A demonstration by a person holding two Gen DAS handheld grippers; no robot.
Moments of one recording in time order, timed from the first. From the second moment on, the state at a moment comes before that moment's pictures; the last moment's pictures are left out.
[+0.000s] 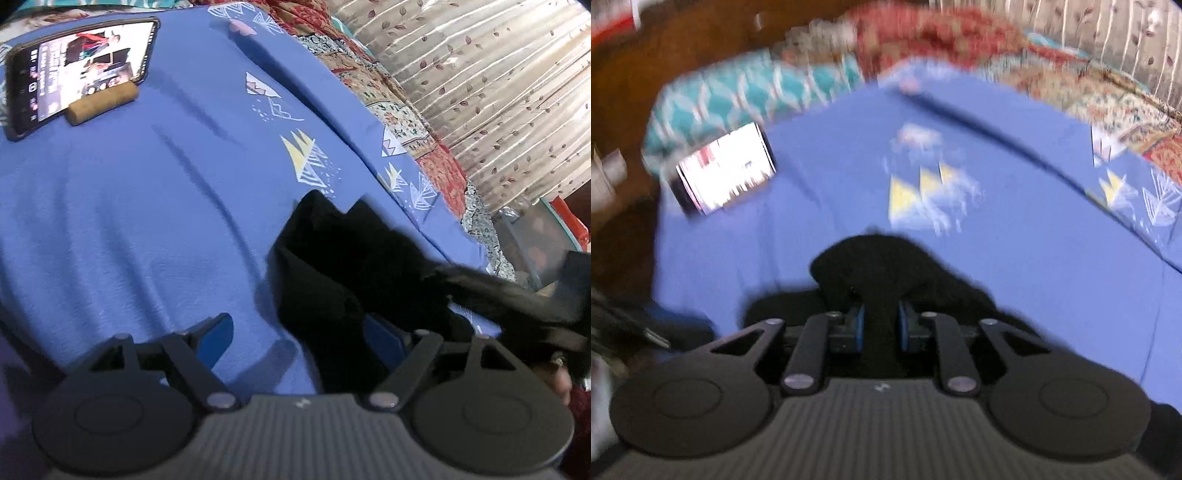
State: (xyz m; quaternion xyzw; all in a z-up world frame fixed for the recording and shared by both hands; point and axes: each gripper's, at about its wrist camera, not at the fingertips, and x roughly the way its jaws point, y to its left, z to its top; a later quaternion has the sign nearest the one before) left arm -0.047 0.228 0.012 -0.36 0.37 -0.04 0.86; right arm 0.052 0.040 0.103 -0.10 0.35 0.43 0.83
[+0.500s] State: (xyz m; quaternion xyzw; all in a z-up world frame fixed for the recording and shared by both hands) left arm -0.011 0.238 0.074 -0.24 0.32 -0.03 0.92; right arm -0.017 0.072 0.047 -0.11 0.40 0.50 0.76
